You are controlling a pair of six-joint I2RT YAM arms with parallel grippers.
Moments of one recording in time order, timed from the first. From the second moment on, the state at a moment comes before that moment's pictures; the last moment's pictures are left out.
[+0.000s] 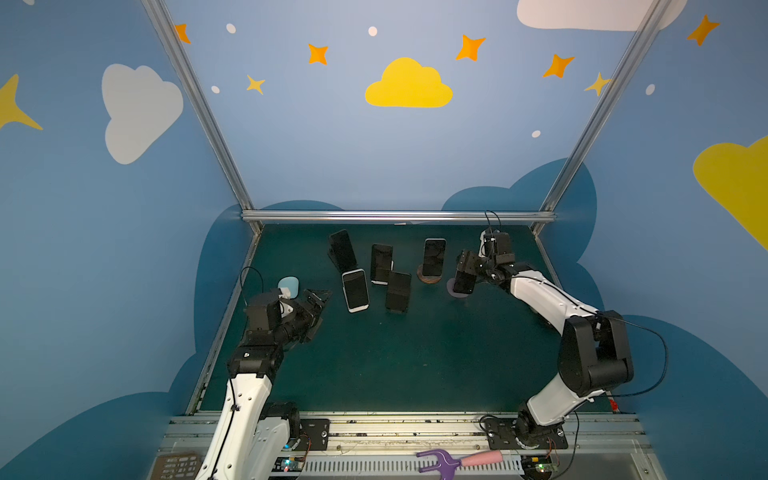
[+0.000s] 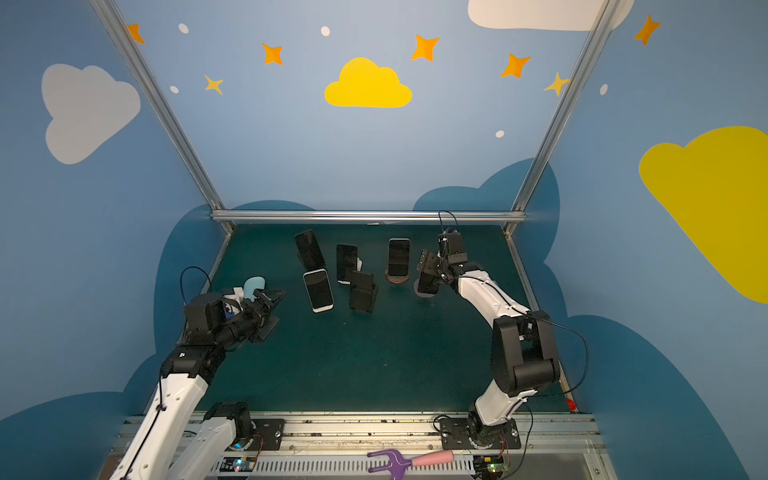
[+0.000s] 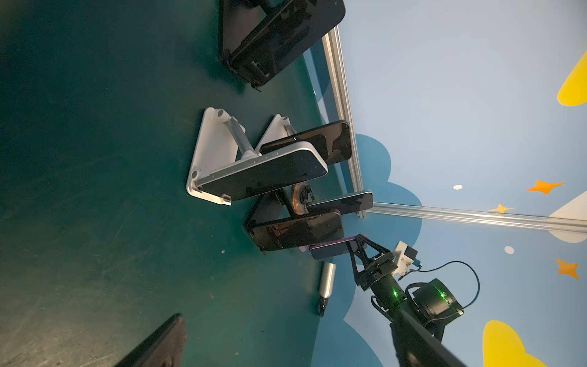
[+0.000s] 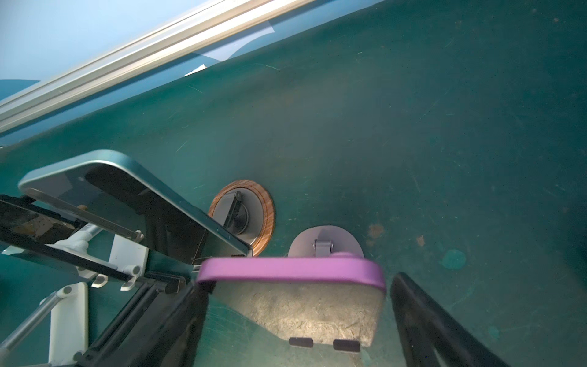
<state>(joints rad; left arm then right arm) 0.03 0.74 0.61 -0.41 0.54 -1.11 0.27 1.65 1.17 -0.27 0.03 0.42</state>
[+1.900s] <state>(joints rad) 0.02 0.71 0.64 -0.42 0.51 -1.05 0.30 1.65 1.08 -0.13 0.10 0.36</state>
